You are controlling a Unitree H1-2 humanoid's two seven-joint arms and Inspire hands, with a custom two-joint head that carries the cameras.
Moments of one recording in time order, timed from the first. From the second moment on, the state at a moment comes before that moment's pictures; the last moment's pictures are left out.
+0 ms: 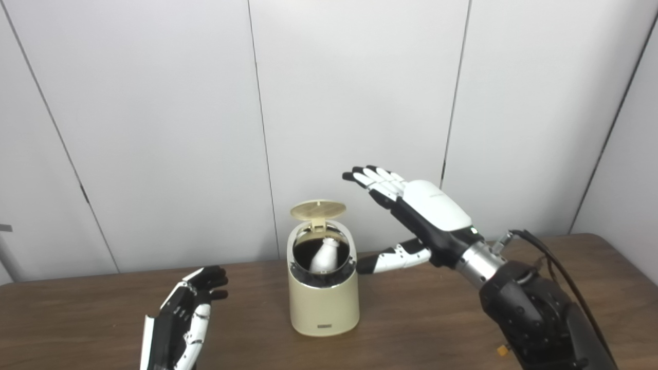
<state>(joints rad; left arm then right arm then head) -0.21 -0.02 0.15 0.12 -0.04 -0.45 -0.06 -0.61 -0.37 0.16 -0.32 -0.68 0.08 0.40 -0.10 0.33</state>
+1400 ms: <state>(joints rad) -0.21 -0.01 0.08 0.11 0.00 -0.45 0.04 -0.75 -0.38 0.31 -0.24 -0.87 0.17 0.59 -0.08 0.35</state>
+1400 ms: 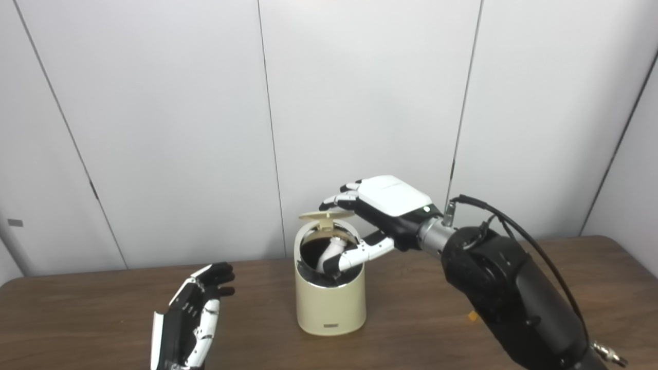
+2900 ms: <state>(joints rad) -0.20 -0.01 0.08 0.06 -0.01 -0.45 0.04 -0.66 -0.37 0.30 -0.20 -0.86 0.16 0.61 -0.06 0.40</state>
